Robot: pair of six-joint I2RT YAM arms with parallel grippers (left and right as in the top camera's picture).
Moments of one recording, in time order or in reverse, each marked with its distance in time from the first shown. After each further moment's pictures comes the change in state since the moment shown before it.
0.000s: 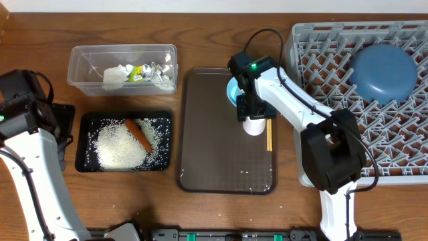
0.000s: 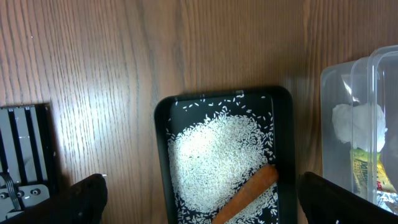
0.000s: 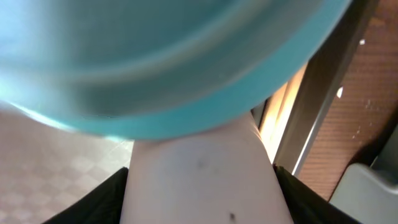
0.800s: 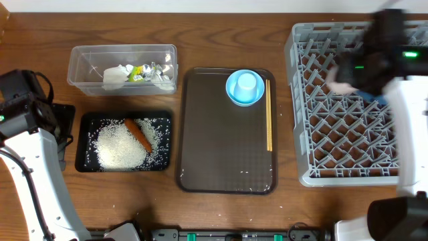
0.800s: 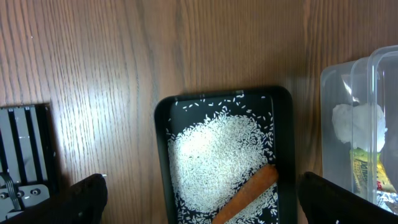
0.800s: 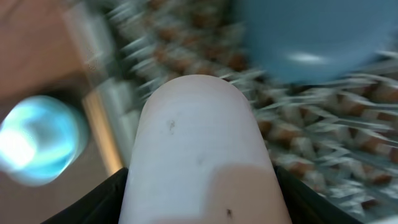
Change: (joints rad) left arm 0.000 0.000 0.000 0.000 0.000 0.000; right arm -0.612 -0.495 -0.001 -0.012 -0.014 -0.163
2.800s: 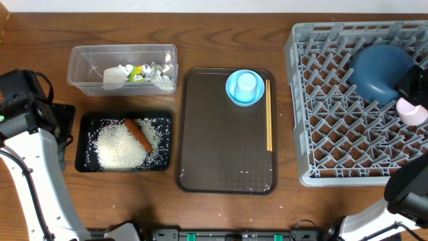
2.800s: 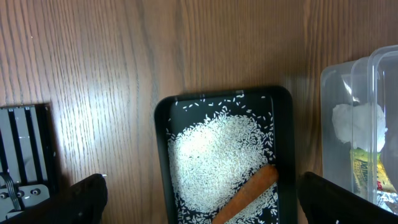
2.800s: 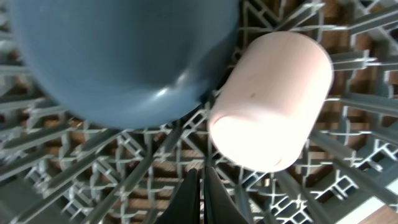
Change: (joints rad) left arm 0.000 0.000 0.000 0.000 0.000 0.000; right arm -0.384 0.199 0.000 0.080 -0.017 0.017
